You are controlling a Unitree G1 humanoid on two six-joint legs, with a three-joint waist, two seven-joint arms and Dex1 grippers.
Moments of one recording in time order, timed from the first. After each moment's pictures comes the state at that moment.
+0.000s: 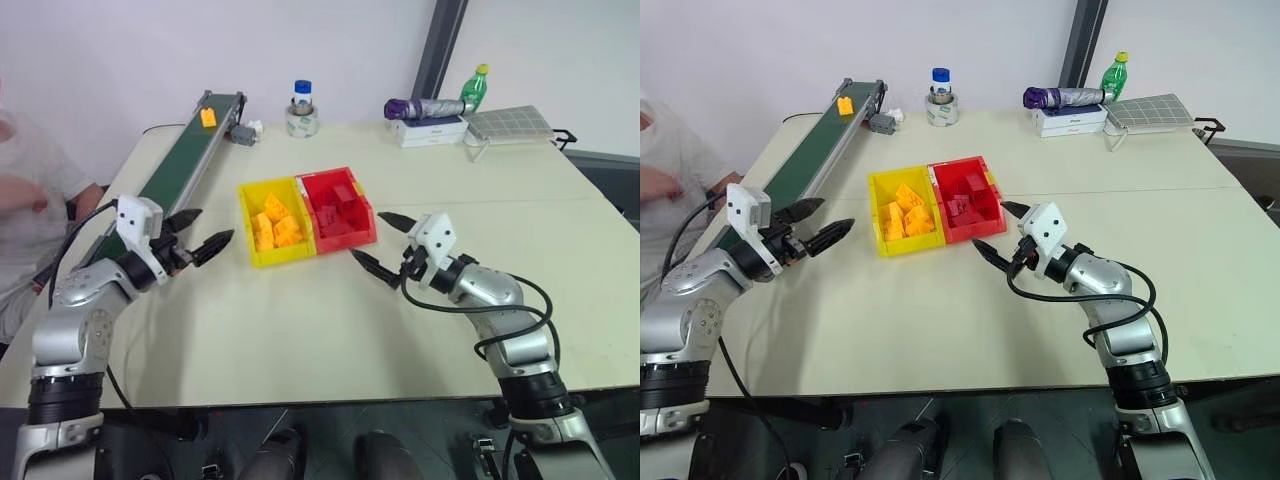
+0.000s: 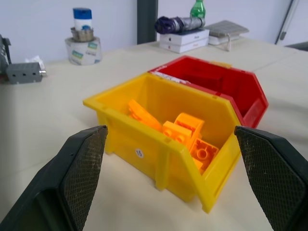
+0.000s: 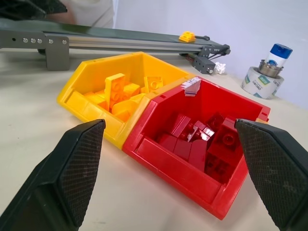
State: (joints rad) left arm -0.36 0.62 0.29 -0.02 -0.54 0.39 -0.77; right arm -0.41 -0.44 0.04 -0.07 0.24 0.13 0.70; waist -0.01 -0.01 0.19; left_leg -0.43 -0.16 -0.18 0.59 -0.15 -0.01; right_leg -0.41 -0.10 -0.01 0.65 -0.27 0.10
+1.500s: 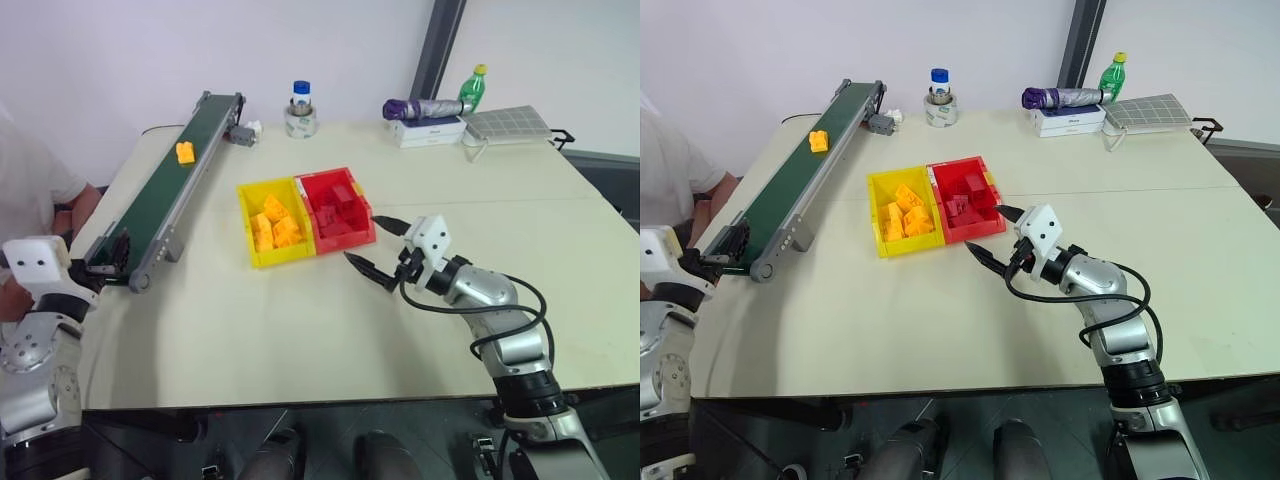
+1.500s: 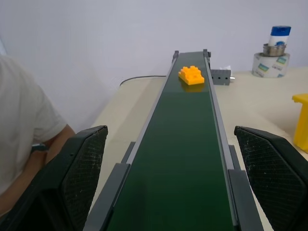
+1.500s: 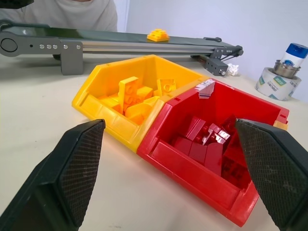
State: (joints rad) left arm -0.13 0.51 0.54 -0.04 -0.40 0.14 -0.32; right arm -0.41 -0.41 0.04 -0.05 0.25 0.13 0.75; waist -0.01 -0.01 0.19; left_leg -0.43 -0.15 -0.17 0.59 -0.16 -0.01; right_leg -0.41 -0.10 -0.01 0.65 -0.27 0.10
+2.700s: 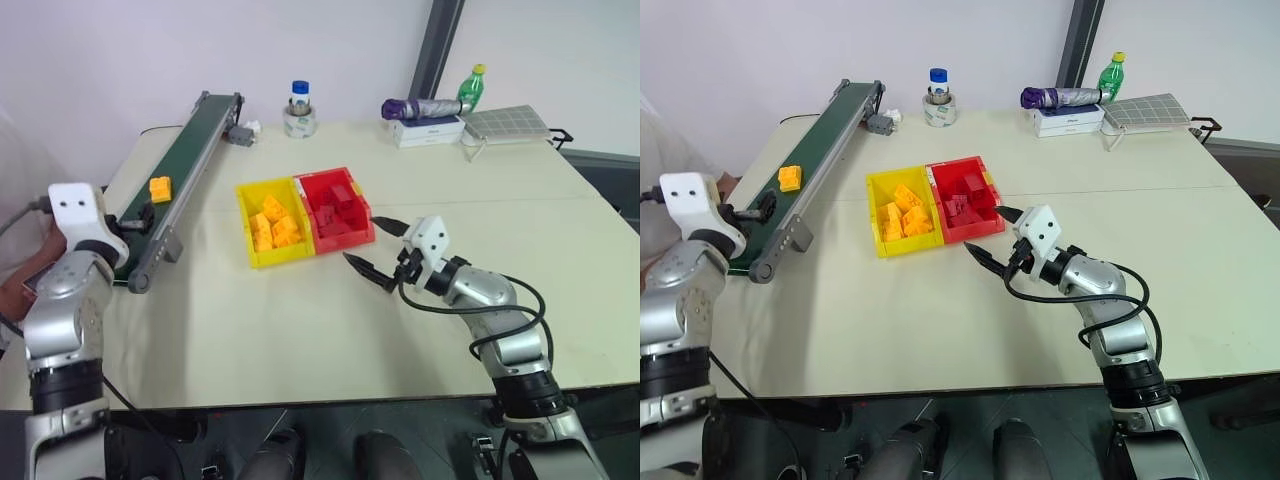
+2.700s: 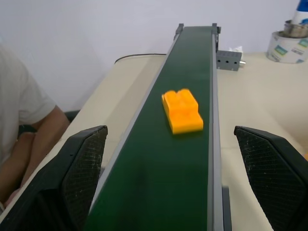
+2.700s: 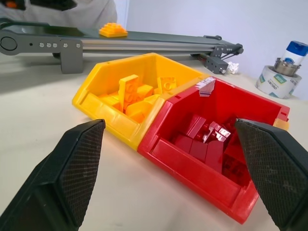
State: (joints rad) left arm -0.51 0.57 0.41 0.08 -0.34 0.53 -0.13; right arm -0.41 -0.41 0.04 -0.06 0.25 0.14 0.74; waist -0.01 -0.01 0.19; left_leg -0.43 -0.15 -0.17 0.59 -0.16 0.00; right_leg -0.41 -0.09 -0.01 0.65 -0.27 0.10
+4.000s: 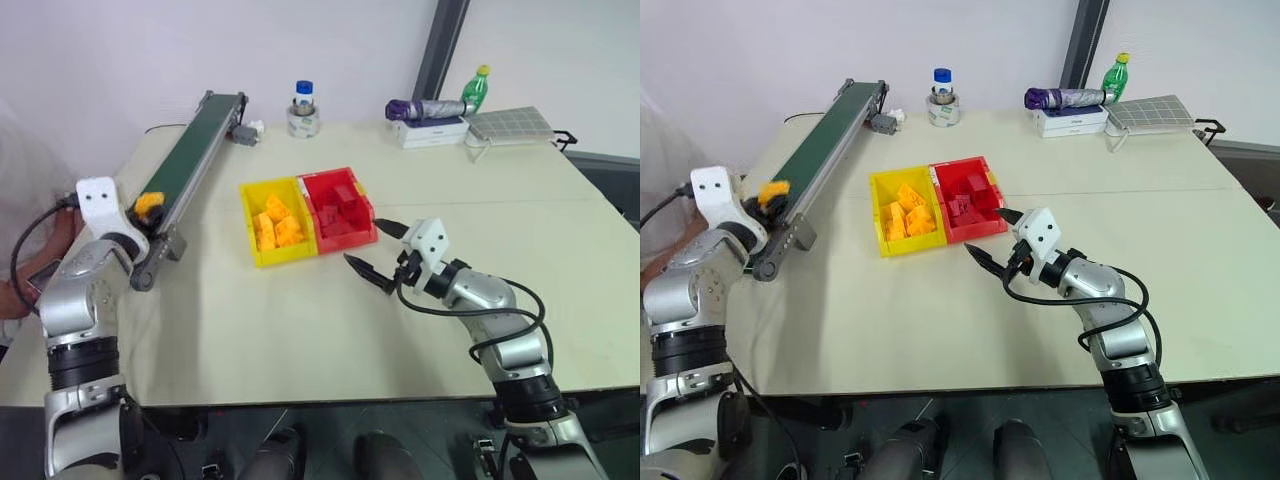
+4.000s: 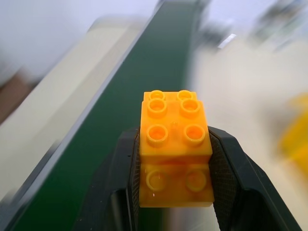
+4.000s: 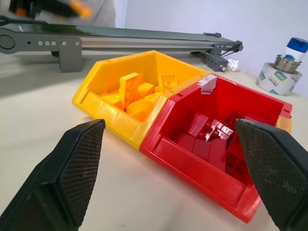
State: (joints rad) left arm -0.58 0.49 0.39 0.01 -0.39 0.64 -0.23; right arm -0.39 -0.41 0.05 -0.08 0.25 0.15 0.72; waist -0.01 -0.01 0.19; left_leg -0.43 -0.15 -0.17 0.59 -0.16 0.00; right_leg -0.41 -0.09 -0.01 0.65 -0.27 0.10
